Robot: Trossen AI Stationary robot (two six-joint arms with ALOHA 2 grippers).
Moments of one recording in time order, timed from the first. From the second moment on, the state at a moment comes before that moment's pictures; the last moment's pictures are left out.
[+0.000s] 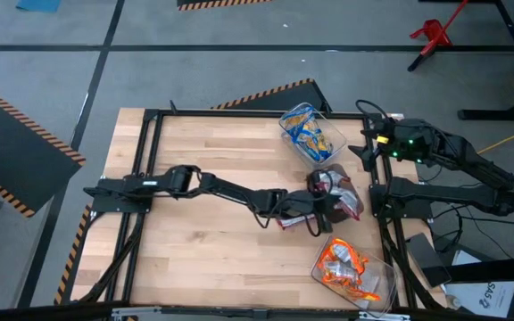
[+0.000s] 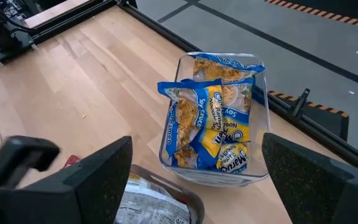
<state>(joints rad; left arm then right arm) -0.14 2.44 1.98 0.33 -0.46 0.20 -0.35 0.62 0.97 -0.95 0.20 0.29</state>
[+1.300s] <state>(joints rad) -0.04 2.45 1.98 0.15 -0.16 0.13 -0.35 0.62 0.97 -0.97 0.16 0.28</state>
